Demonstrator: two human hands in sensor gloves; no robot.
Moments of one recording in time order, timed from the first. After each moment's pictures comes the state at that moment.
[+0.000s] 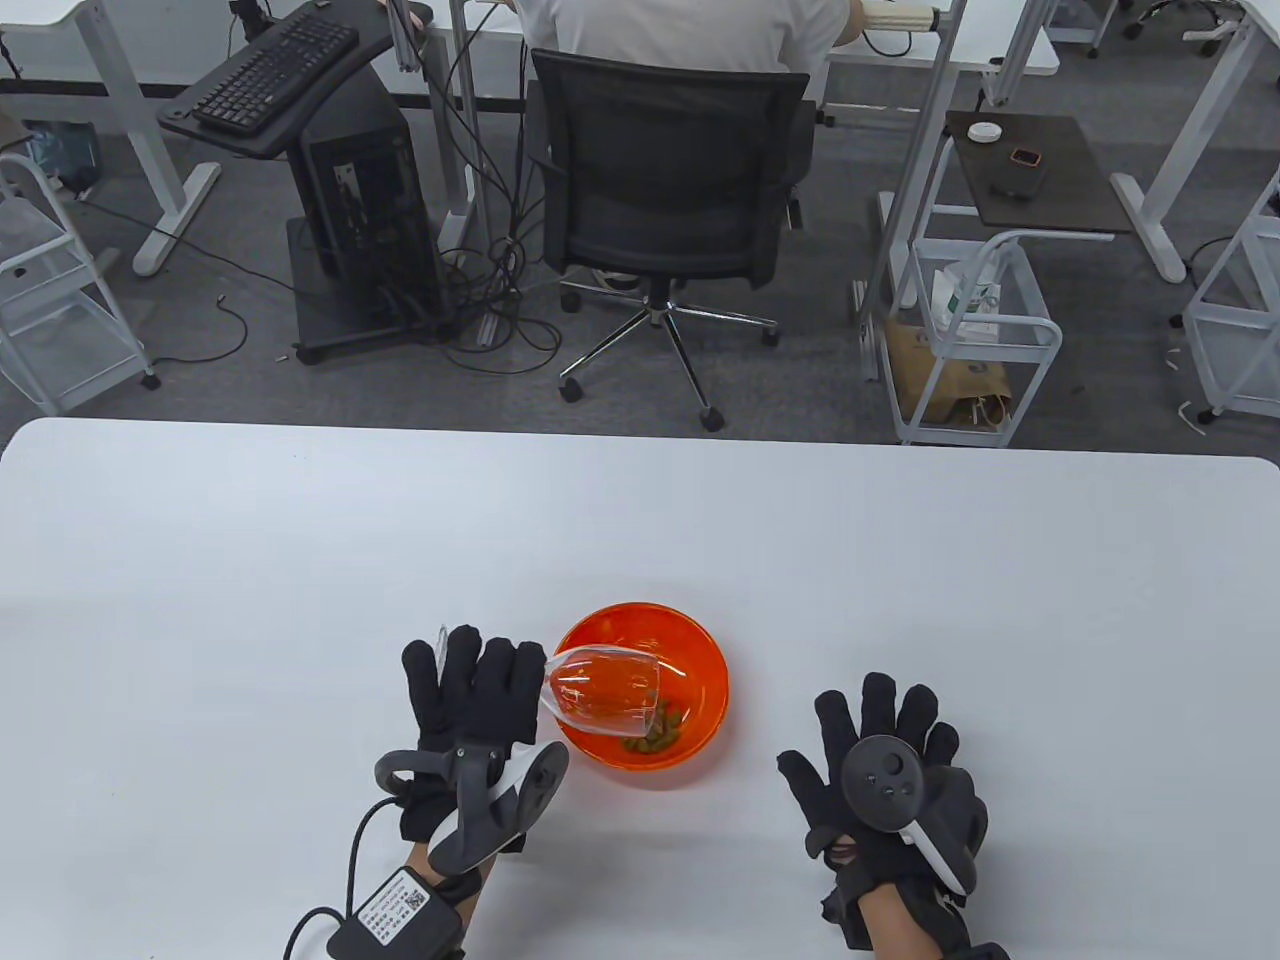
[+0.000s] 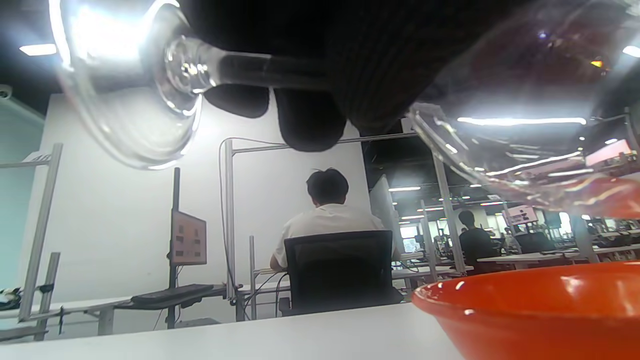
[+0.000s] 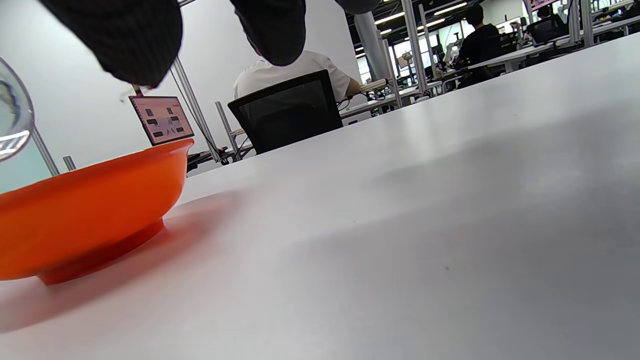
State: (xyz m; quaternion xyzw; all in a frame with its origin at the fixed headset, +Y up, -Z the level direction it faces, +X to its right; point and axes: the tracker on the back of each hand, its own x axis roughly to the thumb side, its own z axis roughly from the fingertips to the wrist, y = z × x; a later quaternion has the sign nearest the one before) left_hand -0.159 -0.696 -0.309 0.28 -0.02 -0.04 0.96; right_hand 0.187 -0.740 -0.293 -0.02 -0.04 0.98 0.20
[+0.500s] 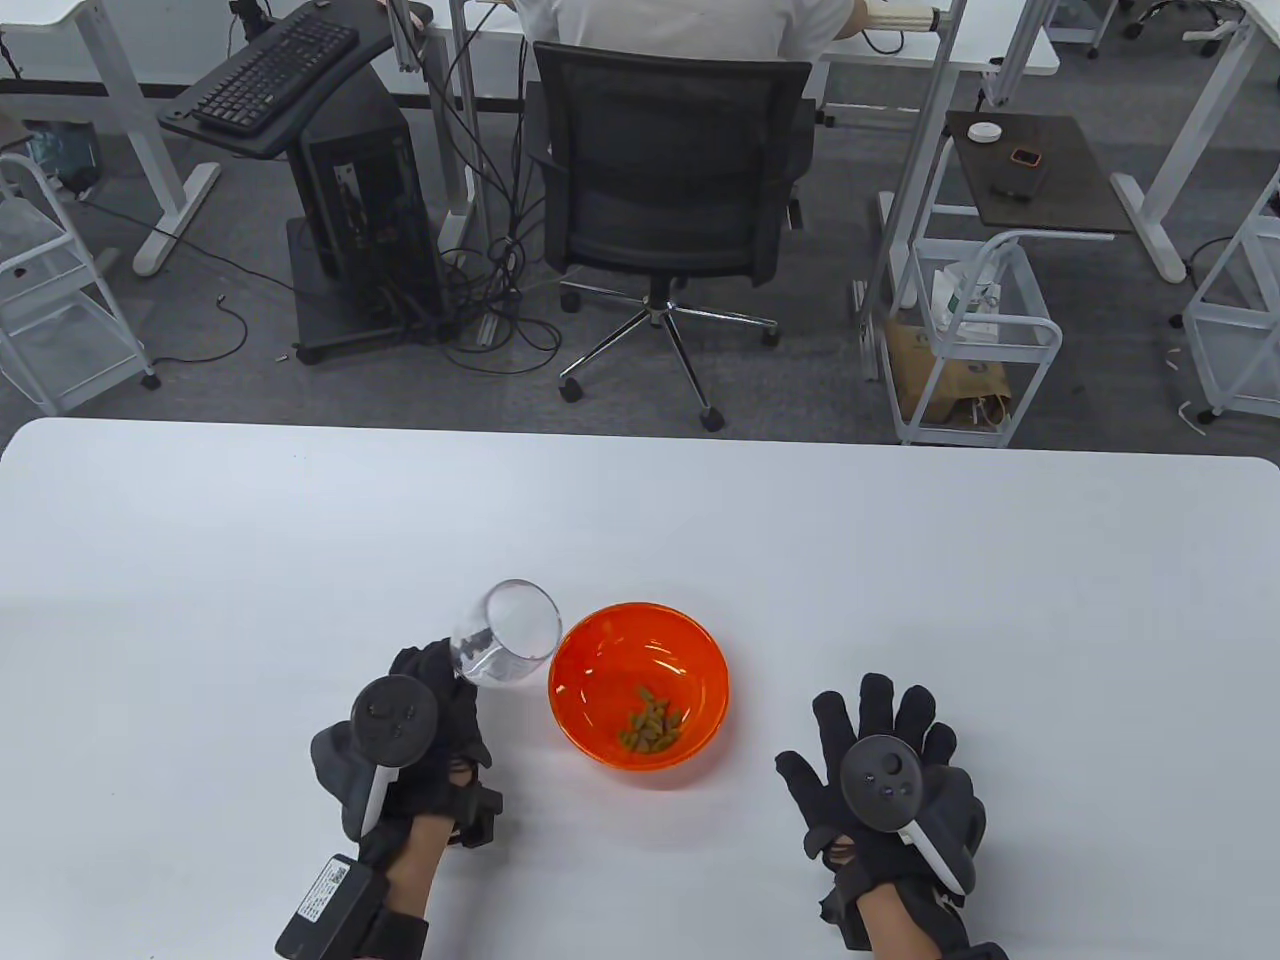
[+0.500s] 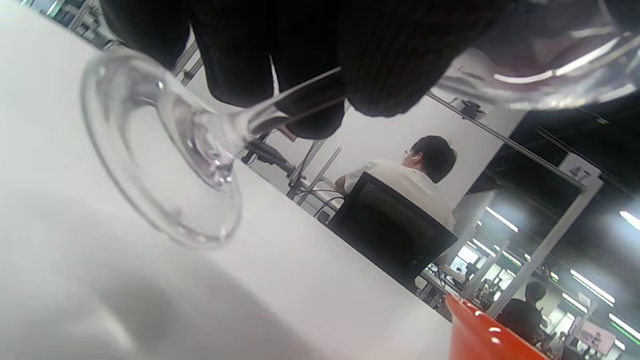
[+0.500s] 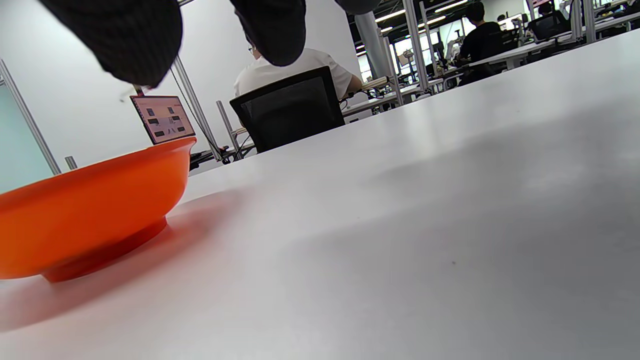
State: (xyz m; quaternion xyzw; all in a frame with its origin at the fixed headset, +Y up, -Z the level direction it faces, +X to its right) left_hand -0.241 -0.729 -0.337 0.12 0.13 0.33 0.93; right_hand 0.187 -0.742 -0.294 -0.02 -0.03 0.98 0.21
